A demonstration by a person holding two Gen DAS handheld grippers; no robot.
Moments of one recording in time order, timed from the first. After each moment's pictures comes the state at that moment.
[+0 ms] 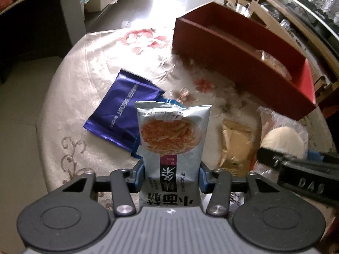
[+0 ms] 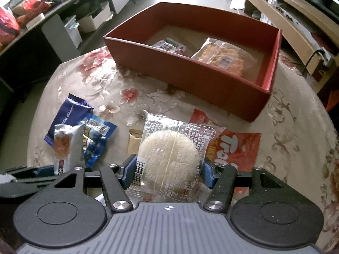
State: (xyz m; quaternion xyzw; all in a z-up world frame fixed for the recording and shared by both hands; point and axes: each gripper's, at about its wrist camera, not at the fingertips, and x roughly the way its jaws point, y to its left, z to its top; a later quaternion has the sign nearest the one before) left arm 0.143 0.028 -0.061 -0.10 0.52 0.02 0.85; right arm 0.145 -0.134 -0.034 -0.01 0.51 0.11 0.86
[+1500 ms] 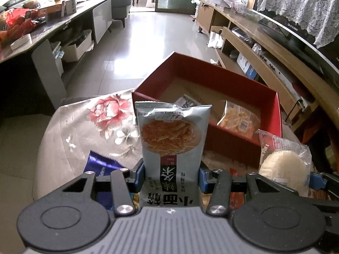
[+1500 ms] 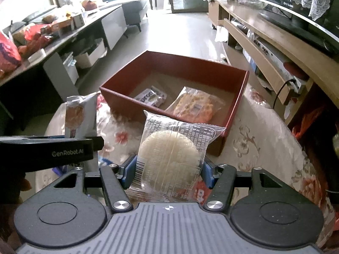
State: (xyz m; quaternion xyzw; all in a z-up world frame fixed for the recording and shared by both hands) left arm 0.198 -0.010 0.004 -0.05 0.45 -0.02 0.89; right arm 0.143 -0.163 0.024 0.01 0.43 0.09 0.90
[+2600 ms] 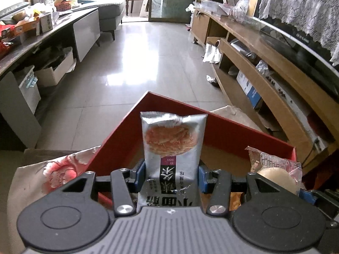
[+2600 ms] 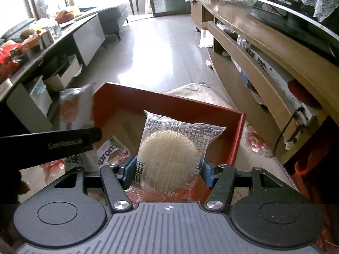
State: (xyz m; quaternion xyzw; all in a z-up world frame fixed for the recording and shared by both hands) left arm 0.350 -0.057 -0.011 -0.04 0.42 -0.03 0.90; right arm 0.268 -0.186 0.006 0.03 0.43 0.05 0.90
